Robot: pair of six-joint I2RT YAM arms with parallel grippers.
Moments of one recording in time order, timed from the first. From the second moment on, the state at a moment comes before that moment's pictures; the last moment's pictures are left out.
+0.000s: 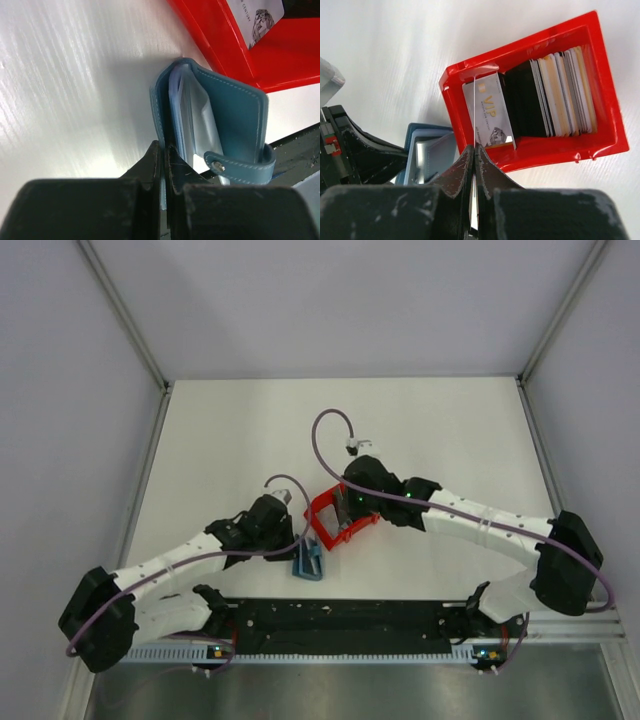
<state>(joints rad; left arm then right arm) -0.74 1.08 0.53 -0.41 0.09 -0.75 0.96 1.42 1.08 -0.44 0.24 0.66</state>
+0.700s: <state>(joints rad) -0.74 0.91 0.56 -0.65 -0.03 -0.80 0.99 1.41 1.00 -0.28 0.08 0.76</state>
